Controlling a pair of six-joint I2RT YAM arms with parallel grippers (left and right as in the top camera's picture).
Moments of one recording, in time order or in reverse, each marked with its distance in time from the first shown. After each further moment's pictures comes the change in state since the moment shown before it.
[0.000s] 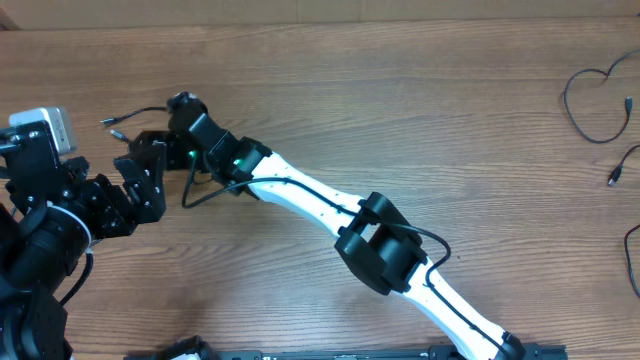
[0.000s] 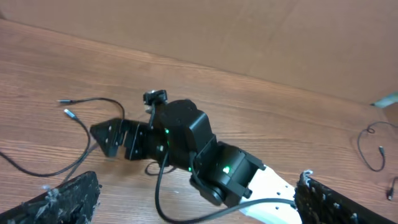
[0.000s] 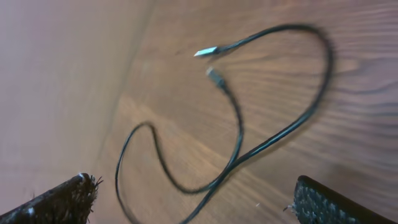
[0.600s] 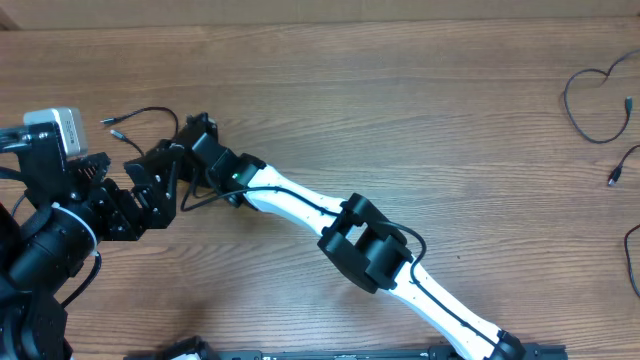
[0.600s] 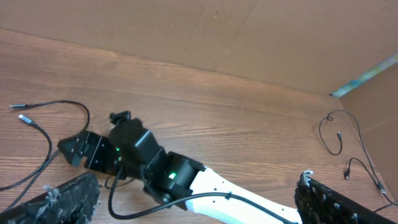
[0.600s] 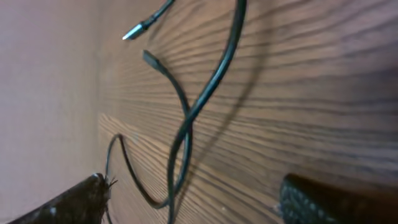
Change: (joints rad) left arm 0.000 0.000 0.000 -0.005 0.128 0.000; right arm 0.022 0.137 0.000 0.092 0.017 0.273
